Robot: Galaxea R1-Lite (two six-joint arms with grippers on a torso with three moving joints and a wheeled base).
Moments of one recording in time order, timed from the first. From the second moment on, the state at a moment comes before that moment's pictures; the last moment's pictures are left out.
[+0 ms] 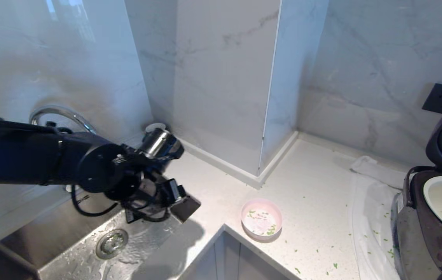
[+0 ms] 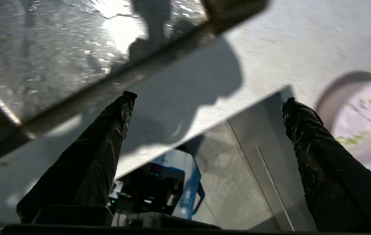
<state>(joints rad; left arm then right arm) -0.55 1.83 -1.17 0.40 0.21 -0.89 0.00 0.00 0.00 0.00 0.00 -0.01</state>
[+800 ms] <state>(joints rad) 0.09 1.83 -0.95 -0.03 0.34 -0.52 0.00 0.00 0.00 0.00 0.00 -0.01</state>
